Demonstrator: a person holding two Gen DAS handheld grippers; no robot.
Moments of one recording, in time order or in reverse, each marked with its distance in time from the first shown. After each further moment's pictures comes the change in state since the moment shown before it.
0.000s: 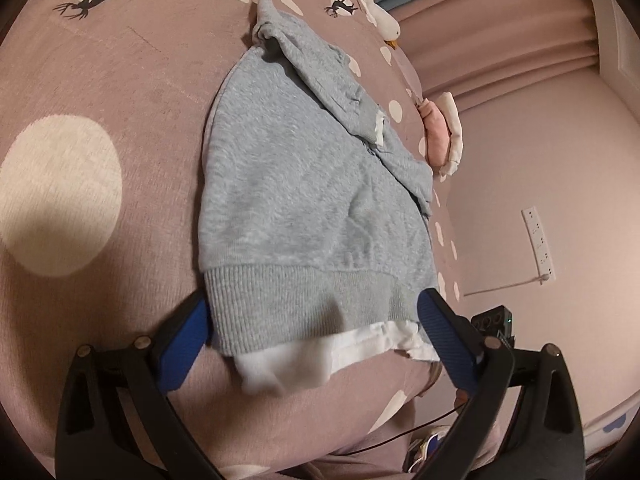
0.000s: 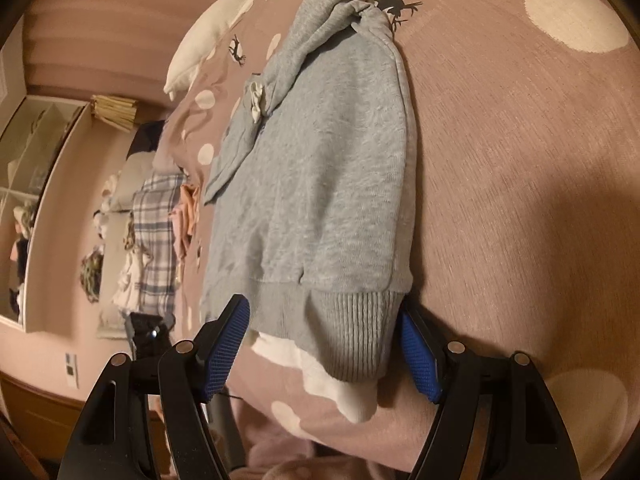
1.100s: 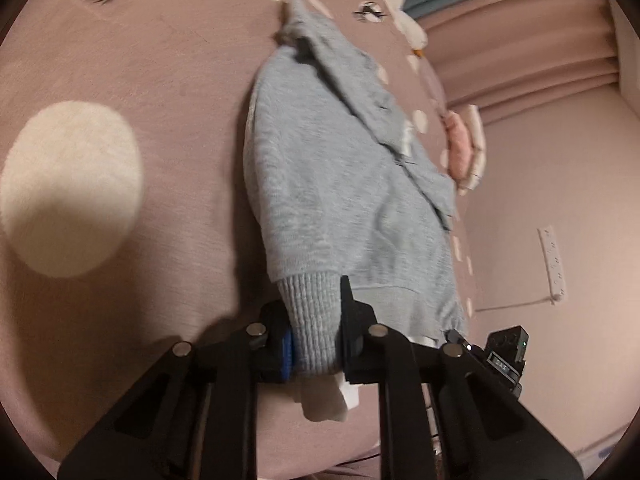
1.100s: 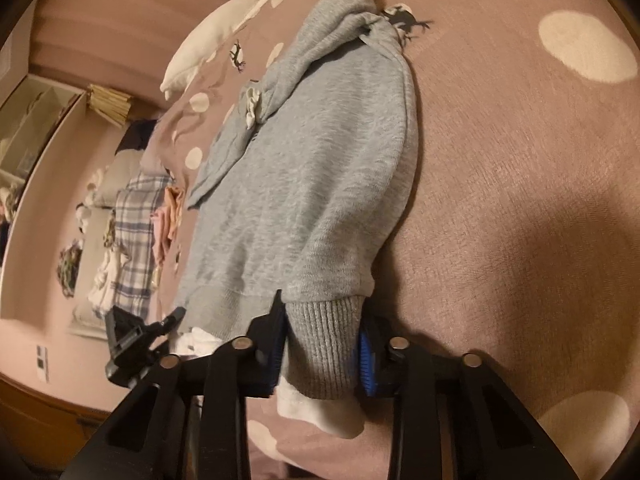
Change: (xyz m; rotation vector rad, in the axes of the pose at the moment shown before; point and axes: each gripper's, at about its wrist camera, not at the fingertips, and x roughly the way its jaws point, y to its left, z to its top) left arm -0.001 0.006 -0.001 -0.044 -0.024 0.052; right arm 0.007 0.016 -0.001 -0.102 -0.077 -0.083
